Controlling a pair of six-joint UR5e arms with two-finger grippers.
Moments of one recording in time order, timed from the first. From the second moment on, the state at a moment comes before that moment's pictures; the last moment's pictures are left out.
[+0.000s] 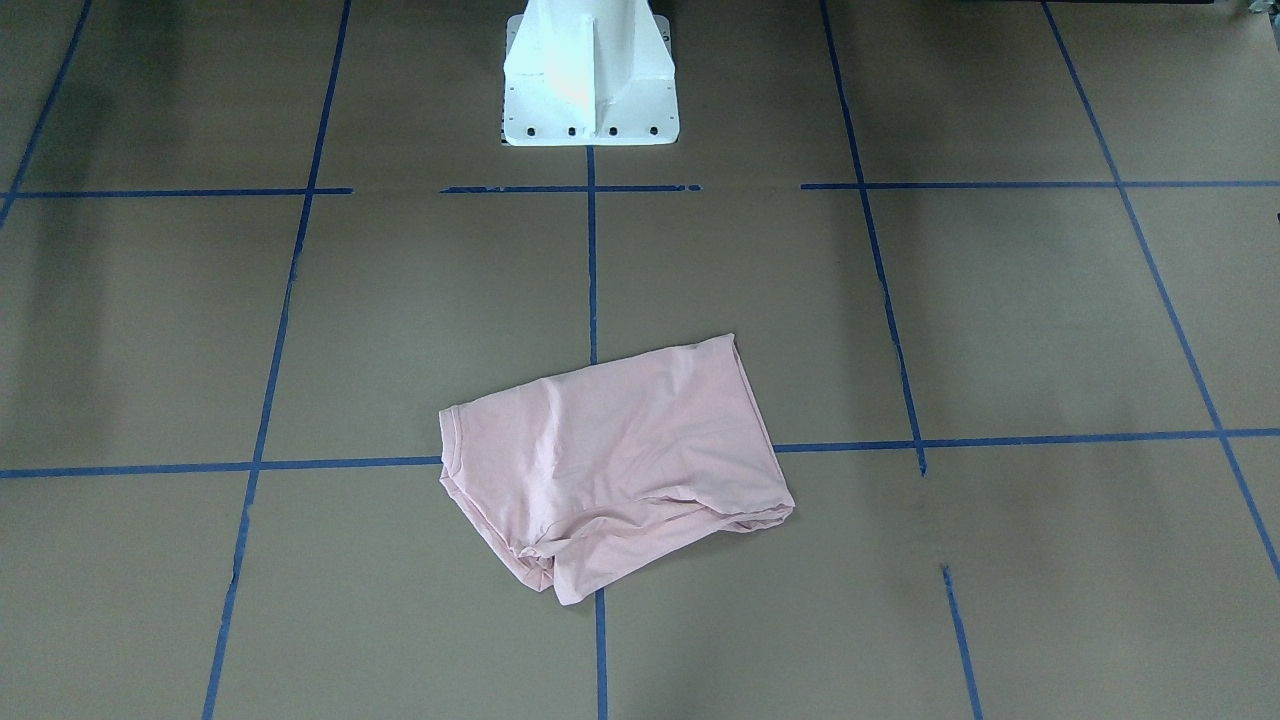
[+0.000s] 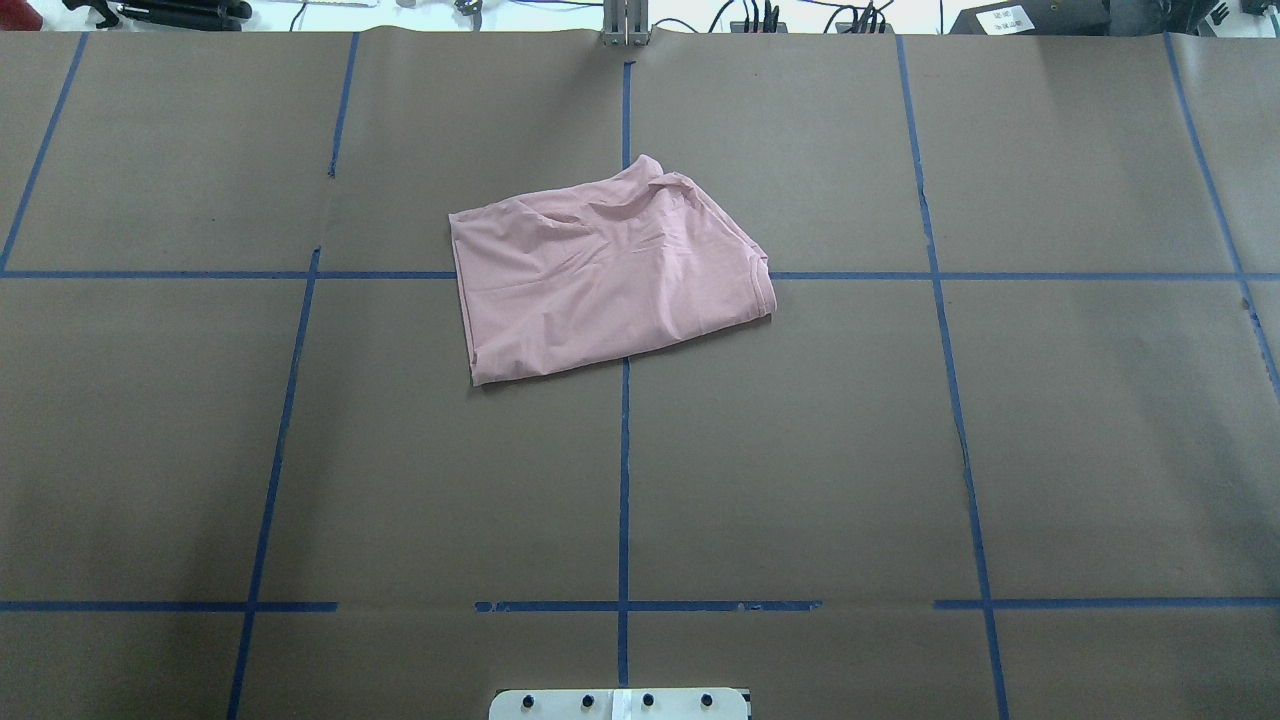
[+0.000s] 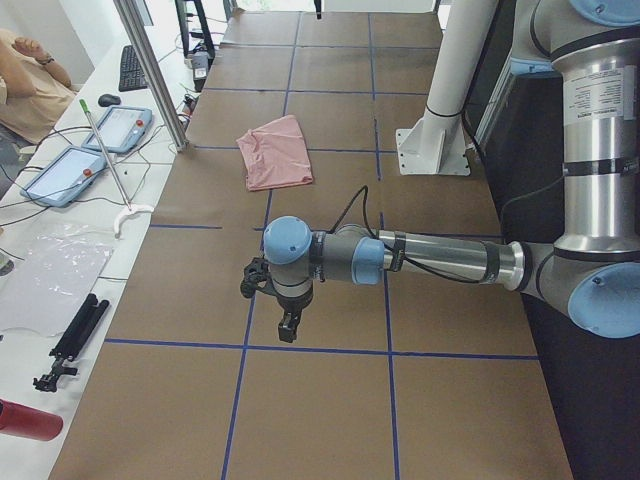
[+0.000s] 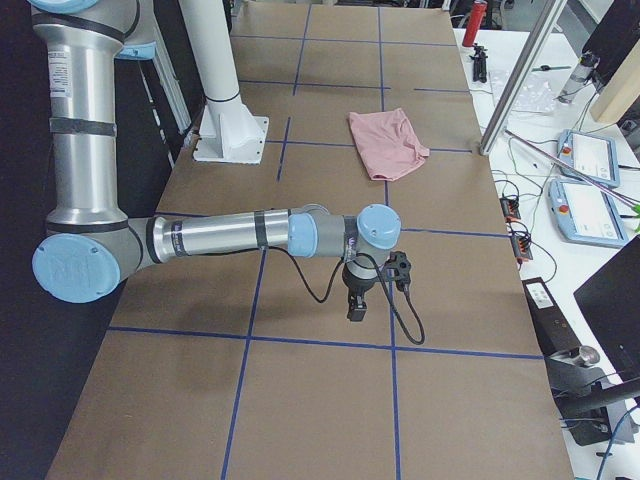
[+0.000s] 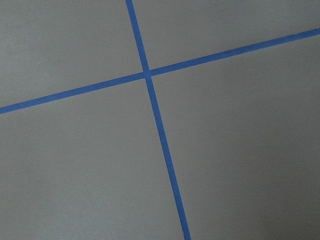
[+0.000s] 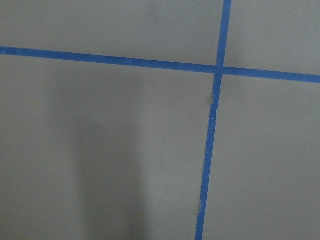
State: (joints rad) left arm -1.51 -1.46 -1.78 -1.56 -2.34 0.14; right arm 1.46 -1.60 1.73 -1.71 2.36 0.00
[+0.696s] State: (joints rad) left arm -1.51 -1.48 -1.72 -1.55 -2.33 0.15; right arm 1.48 -1.63 1.74 -1.71 2.40 0.00
